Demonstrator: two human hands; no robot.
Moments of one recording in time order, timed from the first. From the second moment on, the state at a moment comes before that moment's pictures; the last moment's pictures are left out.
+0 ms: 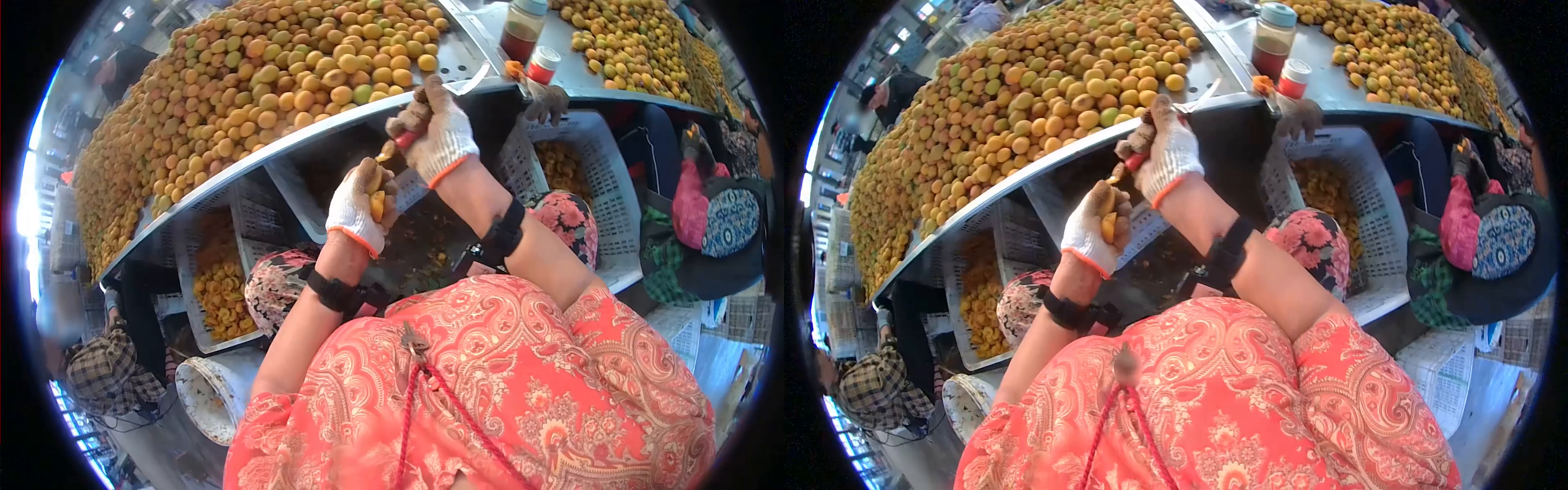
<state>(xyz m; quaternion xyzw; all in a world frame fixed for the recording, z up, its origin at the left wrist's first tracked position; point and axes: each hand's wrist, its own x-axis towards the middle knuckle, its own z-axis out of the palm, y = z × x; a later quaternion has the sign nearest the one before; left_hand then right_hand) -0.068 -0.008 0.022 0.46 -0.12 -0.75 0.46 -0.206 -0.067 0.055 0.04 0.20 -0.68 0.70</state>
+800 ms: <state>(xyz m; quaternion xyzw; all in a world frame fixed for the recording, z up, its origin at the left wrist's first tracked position) 0.225 0.008 0.073 0.85 -0.50 -0.01 0.17 -0.255 -0.027 0.059 -0.18 0.39 -0.63 0.65</state>
